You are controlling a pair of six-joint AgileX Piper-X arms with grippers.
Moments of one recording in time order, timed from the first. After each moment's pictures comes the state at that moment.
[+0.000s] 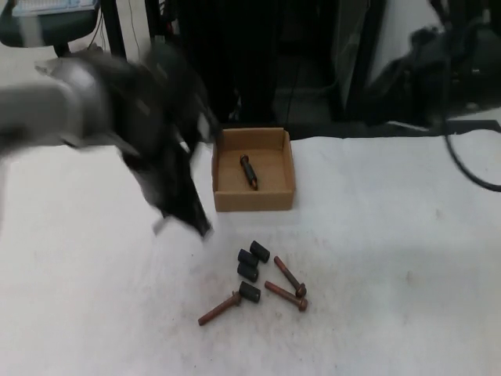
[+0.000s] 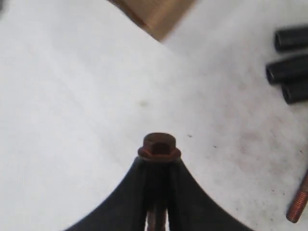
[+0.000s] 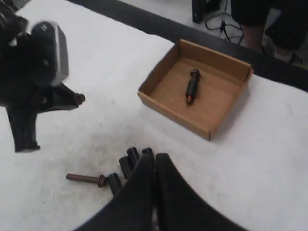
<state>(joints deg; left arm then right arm) -23.3 88.8 -67.8 42.1 -7.1 20.6 21.9 74.6 -65.5 35.6 -19.3 -4.7</state>
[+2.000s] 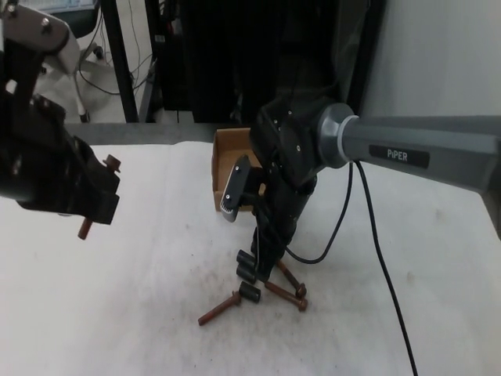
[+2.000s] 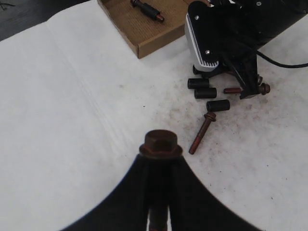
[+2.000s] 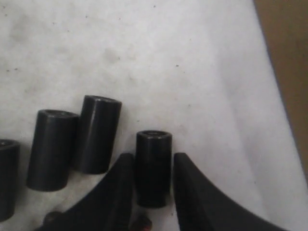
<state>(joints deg) -13.2 56.5 -57.5 55.3 14.5 15.4 33.0 121.5 -88.7 44.4 -3.5 -37.8</state>
